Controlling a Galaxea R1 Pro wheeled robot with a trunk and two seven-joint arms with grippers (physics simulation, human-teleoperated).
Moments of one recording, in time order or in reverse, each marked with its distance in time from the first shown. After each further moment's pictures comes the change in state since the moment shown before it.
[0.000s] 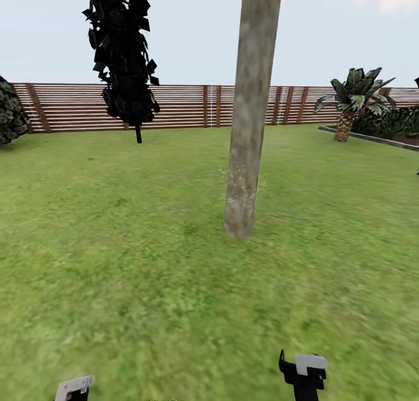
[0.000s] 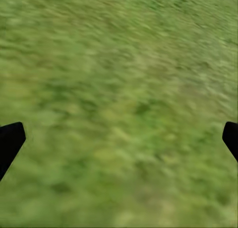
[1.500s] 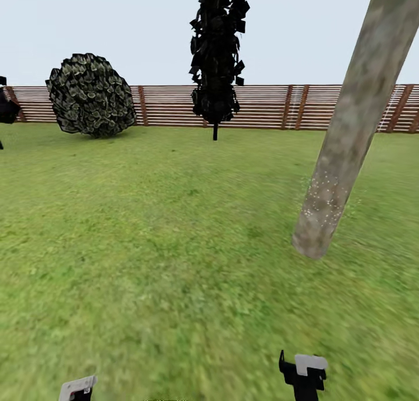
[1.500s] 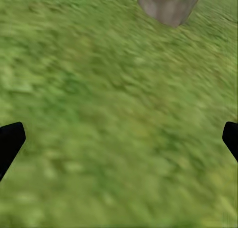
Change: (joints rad) left arm 0.000 -0.012 0.000 0.002 -0.004 0.000 0.000; right arm 0.002 0.000 0.000 0.000 0.001 0.000 0.001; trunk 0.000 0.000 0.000
